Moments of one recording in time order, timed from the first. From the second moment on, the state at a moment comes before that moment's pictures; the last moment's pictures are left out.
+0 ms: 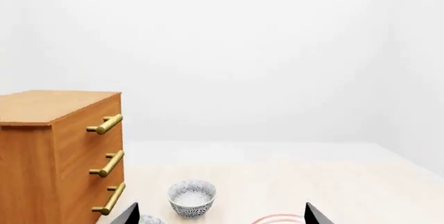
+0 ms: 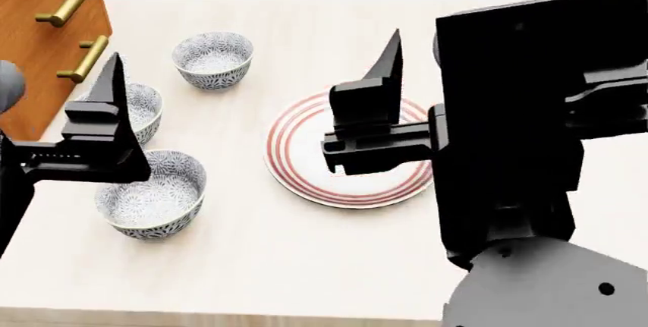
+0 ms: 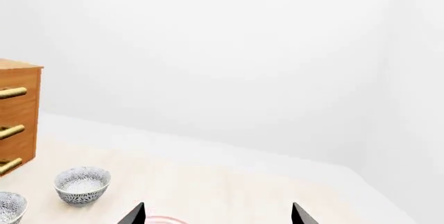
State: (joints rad) left arm -0.82 -0.13 -0.08 0.83 -0.88 -1.44 -0.68; right arm 1.03 0.38 -0.06 -0.70 1.22 1.47 0.98
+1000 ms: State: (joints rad) left arm -1.23 -0.29 -0.05 0.67 -1.60 -1.43 -1.26; right arm 1.53 0.54 -0.32 -0.50 1.74 1.45 1.29
